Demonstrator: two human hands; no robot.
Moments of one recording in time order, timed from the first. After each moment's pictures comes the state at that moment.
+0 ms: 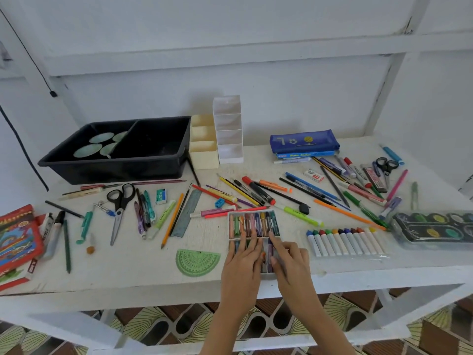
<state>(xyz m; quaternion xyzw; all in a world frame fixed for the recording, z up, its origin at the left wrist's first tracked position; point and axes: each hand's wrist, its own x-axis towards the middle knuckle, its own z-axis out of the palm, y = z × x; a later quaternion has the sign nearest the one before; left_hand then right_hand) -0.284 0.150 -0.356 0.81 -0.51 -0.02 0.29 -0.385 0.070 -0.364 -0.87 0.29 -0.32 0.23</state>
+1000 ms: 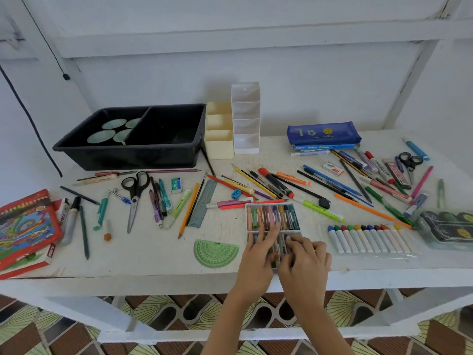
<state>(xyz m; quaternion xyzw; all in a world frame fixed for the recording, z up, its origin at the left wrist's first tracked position) -0.267 0.160 -0.345 0.71 -0.46 -0.24 0.47 -0.355 0.101 -0.352 -0.82 0.43 -0.36 0.11</state>
